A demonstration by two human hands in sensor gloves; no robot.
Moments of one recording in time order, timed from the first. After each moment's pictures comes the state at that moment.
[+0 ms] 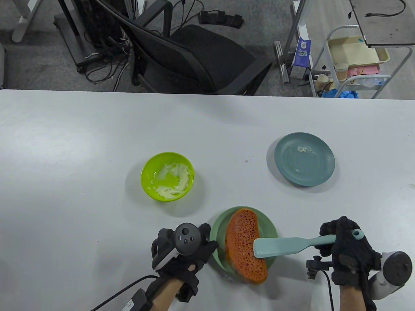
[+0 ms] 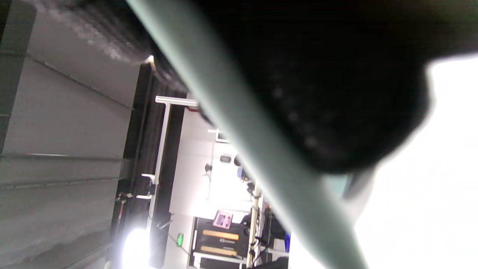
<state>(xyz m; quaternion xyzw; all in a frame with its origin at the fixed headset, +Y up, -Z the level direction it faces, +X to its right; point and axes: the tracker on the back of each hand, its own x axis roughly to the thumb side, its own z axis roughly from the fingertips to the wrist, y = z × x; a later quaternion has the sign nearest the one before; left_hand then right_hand) -0.092 -0.747 -0.137 -0.17 -0.10 0.24 0.95 0.323 -0.710 -0.107 -0.12 -0.17 0.70 0.68</state>
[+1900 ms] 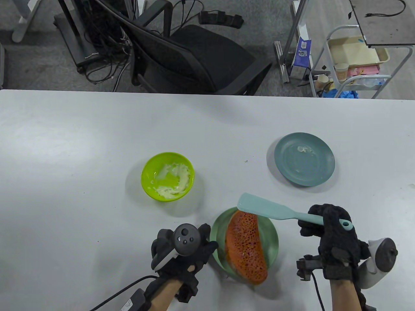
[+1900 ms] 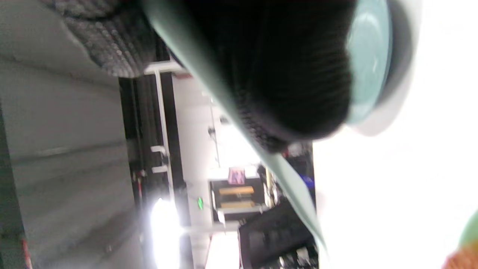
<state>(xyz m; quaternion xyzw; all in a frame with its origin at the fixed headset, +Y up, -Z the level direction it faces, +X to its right) -0.092 -0.746 -0.135 -0.17 -0.11 0.24 0.95 0.283 -0.683 -0.131 -0.06 -0.08 0.66 0.75</state>
